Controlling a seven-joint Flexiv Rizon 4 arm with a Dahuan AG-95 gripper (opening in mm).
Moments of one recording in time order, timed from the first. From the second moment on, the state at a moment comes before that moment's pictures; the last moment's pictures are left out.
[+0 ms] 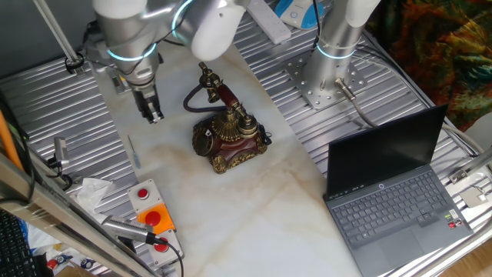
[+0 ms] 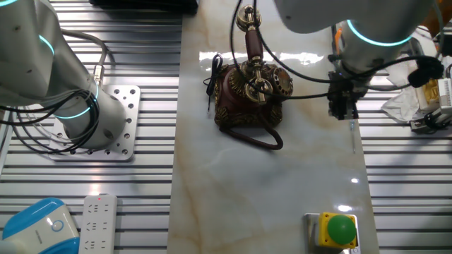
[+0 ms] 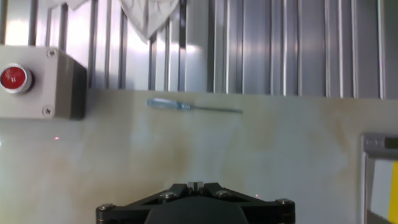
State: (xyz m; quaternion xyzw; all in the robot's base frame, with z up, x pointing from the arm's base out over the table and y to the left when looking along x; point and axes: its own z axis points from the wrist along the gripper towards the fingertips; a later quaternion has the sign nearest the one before) arm 0.620 -0.024 0.117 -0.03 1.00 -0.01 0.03
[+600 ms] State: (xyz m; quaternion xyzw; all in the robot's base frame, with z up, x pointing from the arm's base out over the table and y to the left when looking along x) arm 0.635 -0.026 0.097 -0.03 1.00 0.00 0.04
